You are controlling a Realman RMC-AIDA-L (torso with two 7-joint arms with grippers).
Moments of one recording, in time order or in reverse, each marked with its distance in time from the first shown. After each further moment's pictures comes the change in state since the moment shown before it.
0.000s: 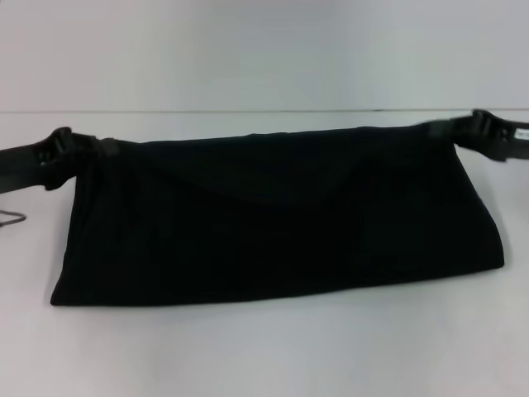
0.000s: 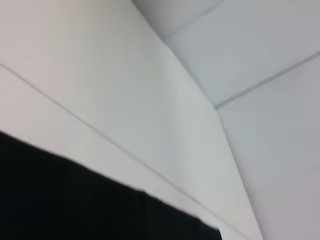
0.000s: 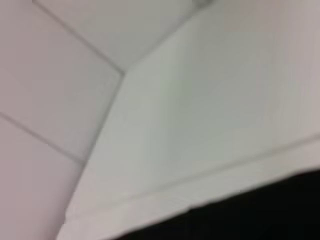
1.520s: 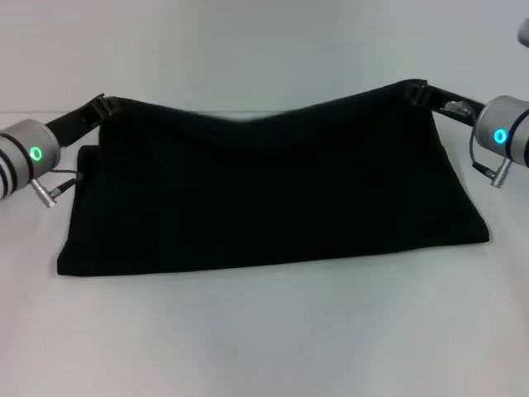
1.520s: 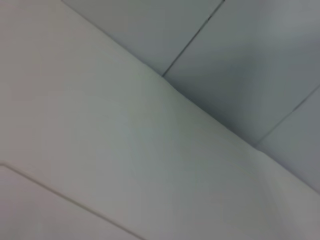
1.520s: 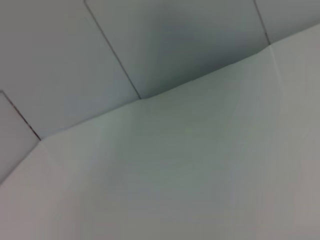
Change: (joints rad) left arm -0.140 -0.164 0.005 -0.091 -0.229 -0.714 0.385; right arm 0.152 0.139 -0.011 0.187 0.328 0.660 -0.573
